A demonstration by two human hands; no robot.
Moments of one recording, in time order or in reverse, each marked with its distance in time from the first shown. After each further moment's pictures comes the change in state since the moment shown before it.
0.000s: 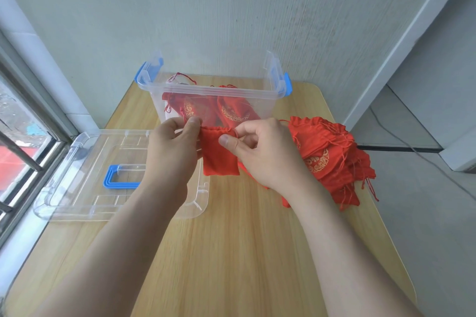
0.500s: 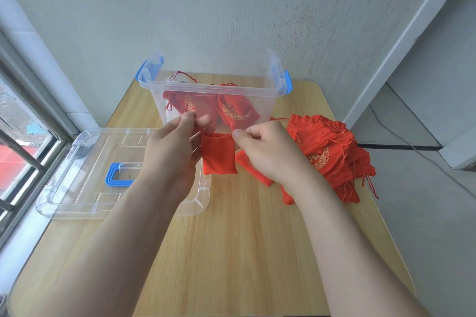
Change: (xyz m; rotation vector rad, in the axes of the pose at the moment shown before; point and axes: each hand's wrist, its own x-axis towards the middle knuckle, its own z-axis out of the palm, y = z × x) left_hand 0.003 0.002 -0.002 -0.369 -0.088 -0.172; right_hand 0.000 -0.007 -0.004 -0.003 -0.083 0.228
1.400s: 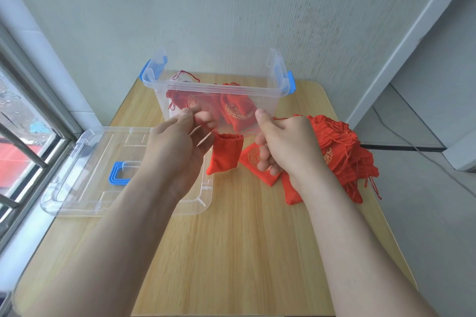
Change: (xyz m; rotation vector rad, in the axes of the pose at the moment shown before) left_hand 0.001 0.006 0.003 -0.077 -0.032 -0.002; right_hand -0.007 -0.011 -0.012 0.290 0.179 0.235
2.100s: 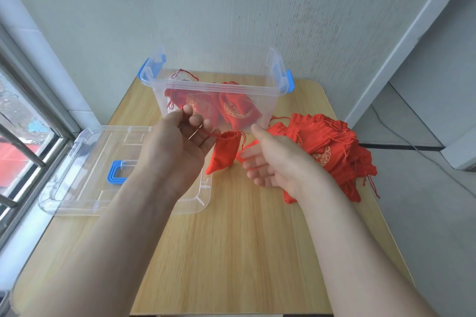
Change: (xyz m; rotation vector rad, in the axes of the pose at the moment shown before) left_hand -0.002 0.006 0.002 -0.162 -0.020 -0.135; right_hand 0.008 0.014 0.010 0.056 -0.223 0.362
